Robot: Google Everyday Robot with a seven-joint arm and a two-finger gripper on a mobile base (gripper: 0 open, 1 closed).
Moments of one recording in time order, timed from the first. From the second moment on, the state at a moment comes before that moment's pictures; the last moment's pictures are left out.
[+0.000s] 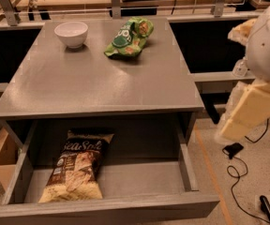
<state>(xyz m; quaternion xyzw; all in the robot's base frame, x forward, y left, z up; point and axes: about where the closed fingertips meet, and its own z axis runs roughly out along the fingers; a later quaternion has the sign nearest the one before) 0.390 -0.151 1.013 -0.59 0.76 -0.07 0.24</state>
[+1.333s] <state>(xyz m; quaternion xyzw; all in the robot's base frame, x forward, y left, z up) 0.417 -0.099 0.849 -0.50 0.82 0.15 0.24</state>
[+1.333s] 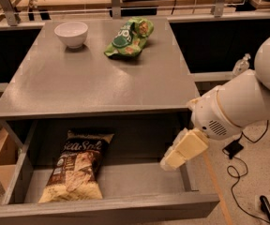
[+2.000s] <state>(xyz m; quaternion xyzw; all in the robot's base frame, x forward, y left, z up) 0.415 -0.084 0.844 -0.47 0.84 0.17 0.23</state>
